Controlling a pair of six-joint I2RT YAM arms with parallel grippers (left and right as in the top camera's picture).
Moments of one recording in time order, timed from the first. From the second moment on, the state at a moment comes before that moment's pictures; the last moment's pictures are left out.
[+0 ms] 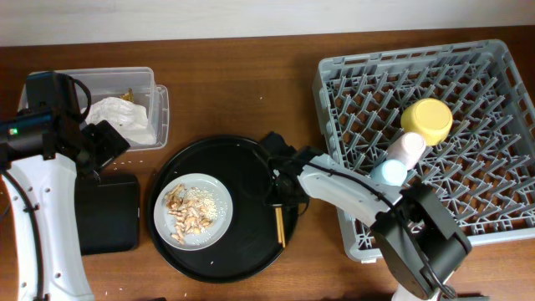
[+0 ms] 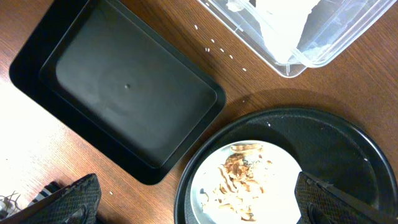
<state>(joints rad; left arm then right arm) 0.22 1.49 1.62 -1.41 -0.17 -0.52 0.69 1.87 1.21 -0.74 -0.16 0.64</state>
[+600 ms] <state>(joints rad) 0.22 1.49 1.62 -1.41 -0.17 -0.52 0.69 1.86 1.34 -0.83 -0.15 0.63</state>
